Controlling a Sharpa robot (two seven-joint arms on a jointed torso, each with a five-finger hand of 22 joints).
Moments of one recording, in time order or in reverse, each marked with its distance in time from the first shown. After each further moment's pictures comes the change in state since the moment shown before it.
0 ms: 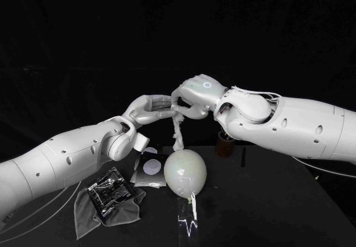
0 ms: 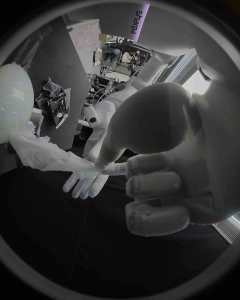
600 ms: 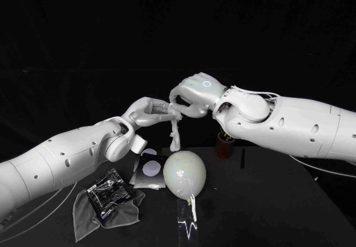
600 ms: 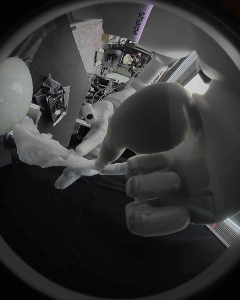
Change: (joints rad) left arm 0.005 -0.010 0.000 -0.005 -0.065 0.043 -0.006; left_hand 0.031 0.055 0.070 -0.040 0.000 0.227 0.049 0.081 0.033 0.332 0.068 0.067 0.026 0.228 -0.050 0.072 0.048 0.013 -0.017 0.000 -0.031 -0.002; right arm 0.003 0.008 0.000 -0.028 -0.002 -0.039 0.023; right_hand -0.003 -0.003 0.000 0.000 0.000 0.002 -0.001 0.003 0.000 0.000 0.000 -0.002 0.000 0.000 0.000 0.001 0.001 0.000 0.000 0.000 0.000 0.000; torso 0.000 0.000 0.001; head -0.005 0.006
